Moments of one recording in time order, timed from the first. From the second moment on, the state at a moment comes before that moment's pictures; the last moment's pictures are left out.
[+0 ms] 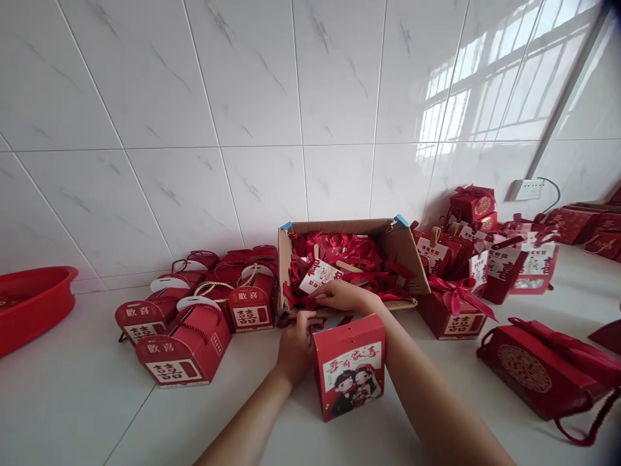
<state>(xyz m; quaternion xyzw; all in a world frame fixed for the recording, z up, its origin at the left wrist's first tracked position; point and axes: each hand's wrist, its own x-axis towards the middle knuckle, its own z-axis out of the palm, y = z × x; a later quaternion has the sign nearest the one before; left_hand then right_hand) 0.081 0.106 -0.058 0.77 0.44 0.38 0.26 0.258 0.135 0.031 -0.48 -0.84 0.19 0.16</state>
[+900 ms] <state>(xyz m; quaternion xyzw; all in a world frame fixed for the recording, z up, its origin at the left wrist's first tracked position) 0.080 0.106 -0.059 0.79 0.47 0.34 0.21 0.235 0.162 0.036 -0.61 -0.79 -0.02 0.09</state>
